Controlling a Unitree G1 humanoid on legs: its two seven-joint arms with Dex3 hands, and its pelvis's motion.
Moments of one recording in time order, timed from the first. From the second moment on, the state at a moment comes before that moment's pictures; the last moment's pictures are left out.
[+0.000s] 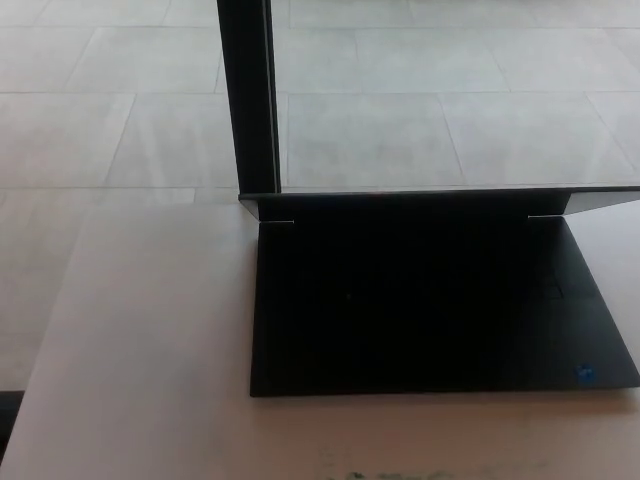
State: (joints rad) left_arm -0.09 0.51 0.55 1.03 -0.17 -0.01 -0.19; right_arm -0.03 -0.61 -0.62 0.91 0.13 -0.11 0.07
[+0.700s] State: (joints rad) left_arm -0.16 0.52 0.74 1.11 -0.30 -0.01 -0.26; right_arm -0.53 -0.68 -0.56 0.36 0.22 -0.11 0.12
